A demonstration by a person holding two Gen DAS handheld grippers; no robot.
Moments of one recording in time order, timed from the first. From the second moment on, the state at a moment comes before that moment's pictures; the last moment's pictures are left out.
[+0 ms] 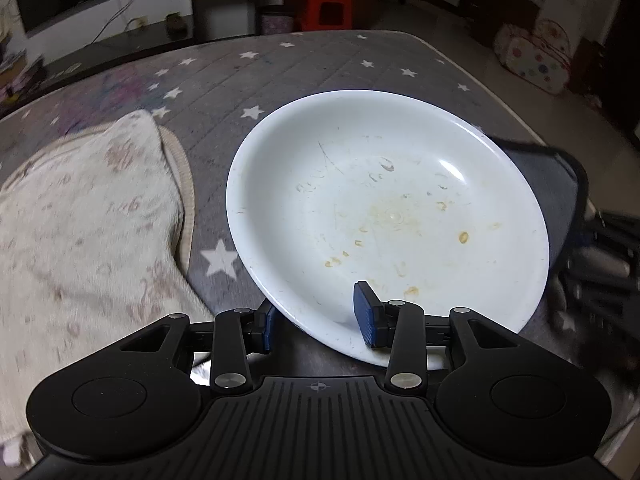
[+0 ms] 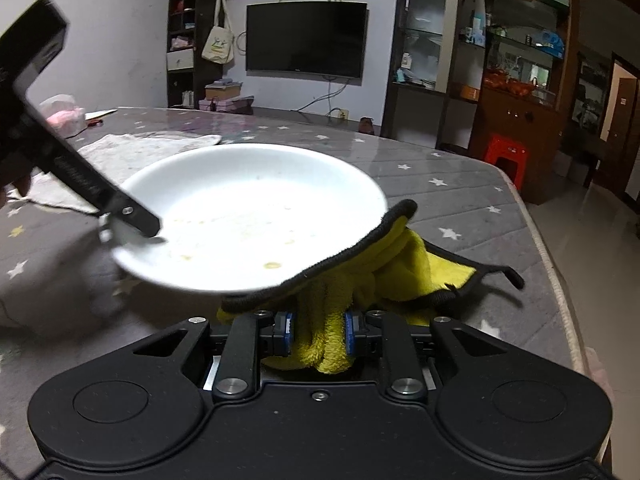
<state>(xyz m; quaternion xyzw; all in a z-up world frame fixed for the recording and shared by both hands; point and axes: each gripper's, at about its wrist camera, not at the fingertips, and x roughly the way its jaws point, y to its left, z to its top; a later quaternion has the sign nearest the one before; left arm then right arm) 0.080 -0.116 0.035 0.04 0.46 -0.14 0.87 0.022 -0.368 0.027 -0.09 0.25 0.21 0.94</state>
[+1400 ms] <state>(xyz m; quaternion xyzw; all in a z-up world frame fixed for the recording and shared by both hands) 0.066 -0.116 0.034 0.00 0.48 -0.14 0.87 0.022 -0.373 0.026 -0.10 0.26 0.18 0.94</state>
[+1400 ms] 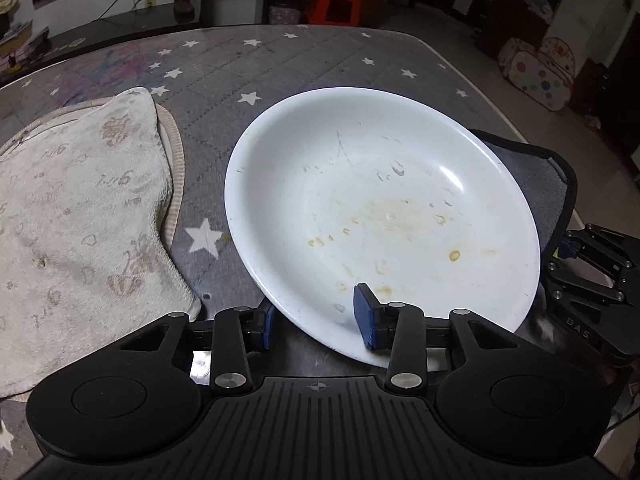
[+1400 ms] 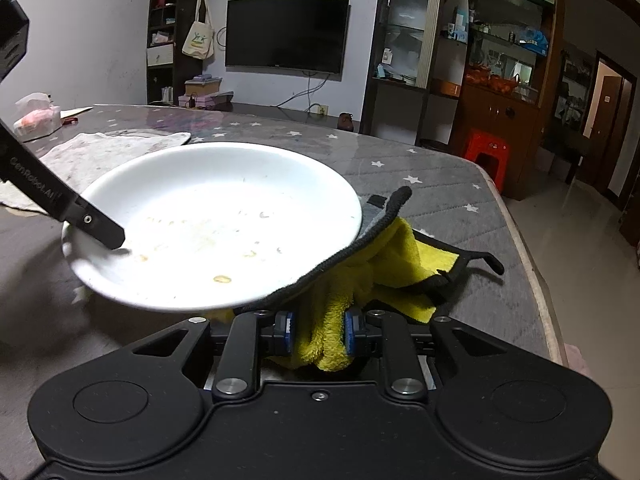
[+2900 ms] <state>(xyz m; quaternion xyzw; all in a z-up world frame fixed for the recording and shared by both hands) 0.094 -0.117 0.034 0.09 0.48 -0.21 0.85 0.050 -0.389 0.026 -0.14 0.24 0.21 0.94</state>
